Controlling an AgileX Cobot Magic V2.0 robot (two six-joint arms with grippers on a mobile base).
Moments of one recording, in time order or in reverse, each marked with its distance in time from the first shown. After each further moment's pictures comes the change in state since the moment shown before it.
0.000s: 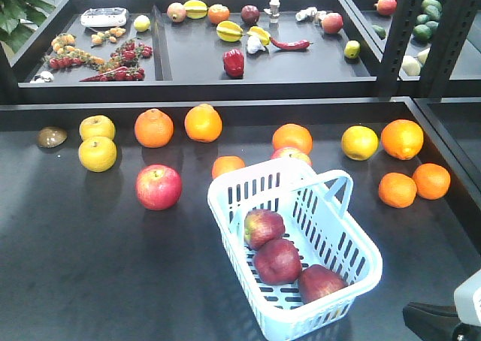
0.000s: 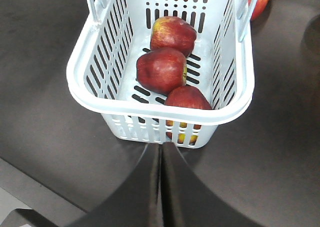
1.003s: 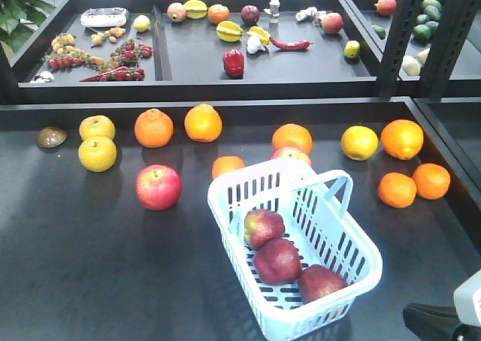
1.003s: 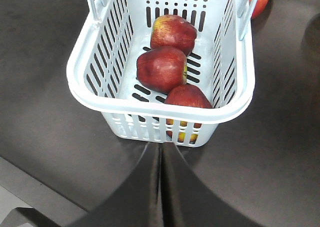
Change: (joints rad) left arm 0.000 0.000 0.000 0.000 0.001 0.000; right arm 0.000 0.000 0.000 0.000 0.004 0.000
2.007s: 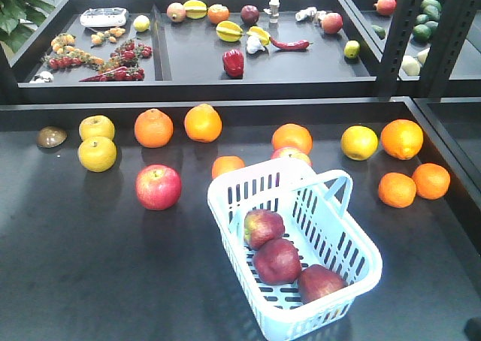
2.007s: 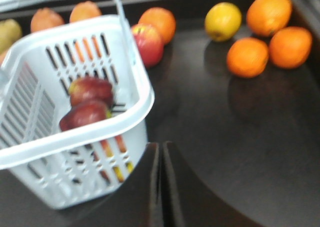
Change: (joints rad) left arm 0.000 0.000 0.000 0.000 0.000 0.000; right arm -0.209 -0.549 0.333 -0.253 -0.139 0.441
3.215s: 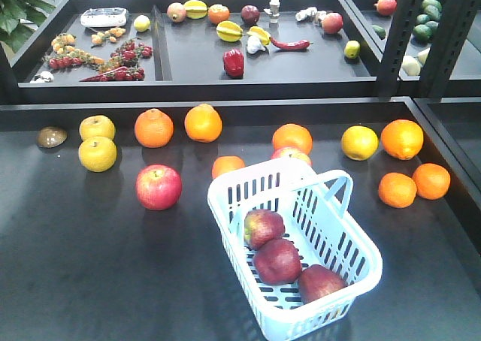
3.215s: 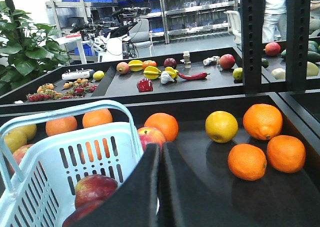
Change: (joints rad) left arm 0.000 0.000 0.000 0.000 0.002 0.000; right arm -0.007 -0.038 0.023 -0.099 -0.313 0.081
